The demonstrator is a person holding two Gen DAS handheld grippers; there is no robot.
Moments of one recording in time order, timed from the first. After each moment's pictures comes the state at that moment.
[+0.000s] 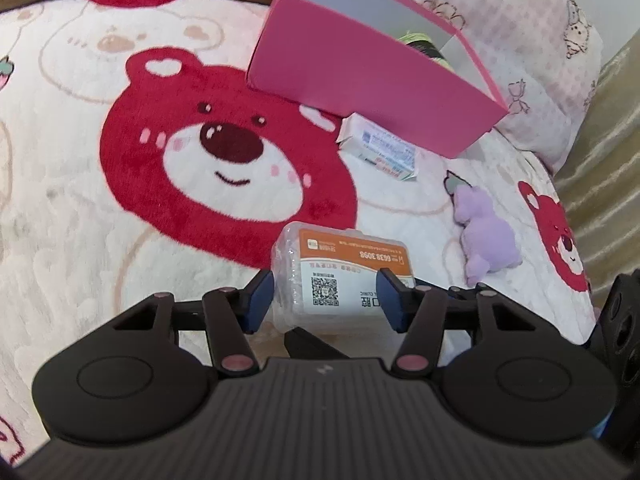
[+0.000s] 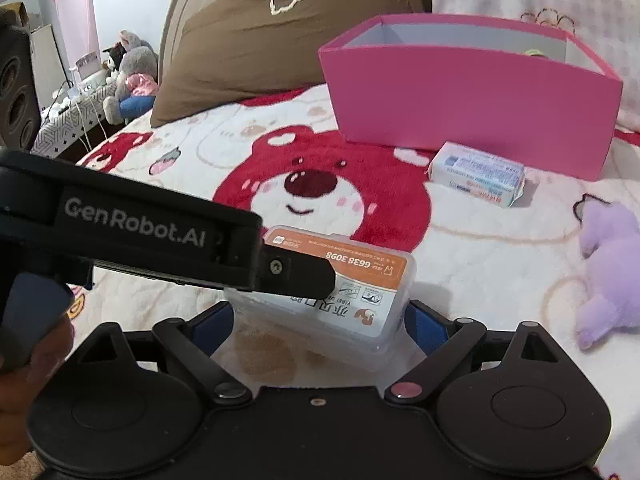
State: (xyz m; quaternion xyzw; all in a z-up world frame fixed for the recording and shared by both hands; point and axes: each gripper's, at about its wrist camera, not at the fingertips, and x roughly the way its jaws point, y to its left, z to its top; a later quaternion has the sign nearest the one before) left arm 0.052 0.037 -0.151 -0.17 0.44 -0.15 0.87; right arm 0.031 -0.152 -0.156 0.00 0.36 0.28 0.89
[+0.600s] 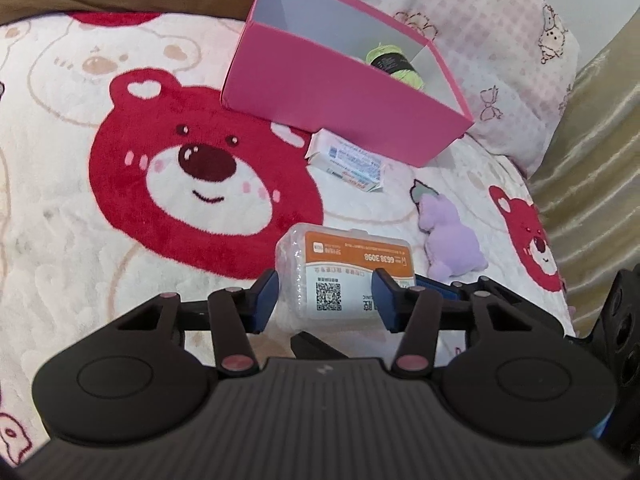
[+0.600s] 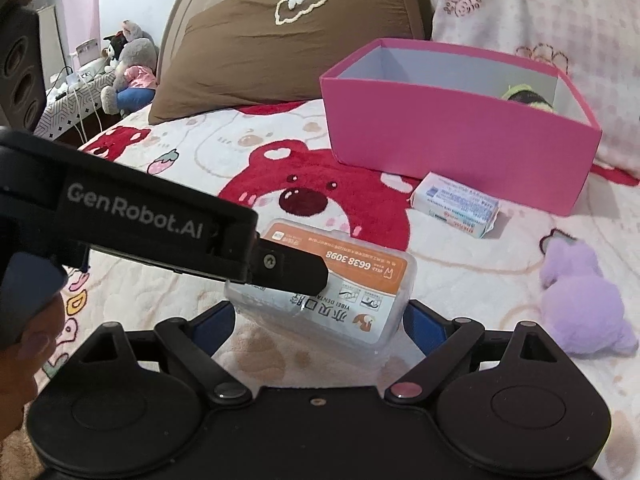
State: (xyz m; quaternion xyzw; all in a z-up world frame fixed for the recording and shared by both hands) left arm 0.046 0.036 -0.122 -0.18 0.44 -0.18 0.86; right arm 0.020 -0.154 -0.121 -0.05 0.36 0.26 0.90
